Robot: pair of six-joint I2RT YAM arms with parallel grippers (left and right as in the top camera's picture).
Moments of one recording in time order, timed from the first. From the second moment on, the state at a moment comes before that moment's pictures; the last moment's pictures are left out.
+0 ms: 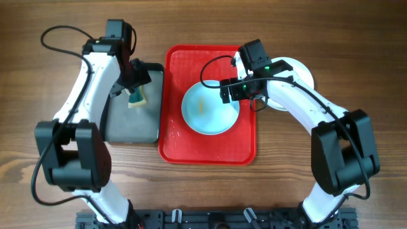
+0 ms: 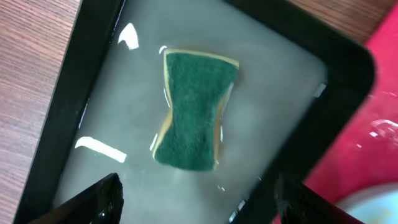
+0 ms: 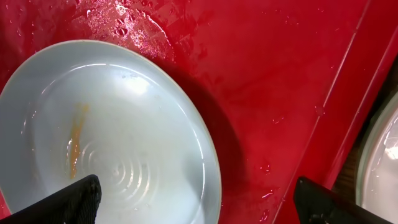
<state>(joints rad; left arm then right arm) -0.06 1.89 1.50 -1.02 -0.09 -0.47 0.38 1.89 1.29 -0.64 -0.17 0.19</state>
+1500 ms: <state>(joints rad) -0.05 2.08 1.44 -0.85 -0.10 -0.31 0.38 1.89 1.29 -0.64 -0.17 0.19</state>
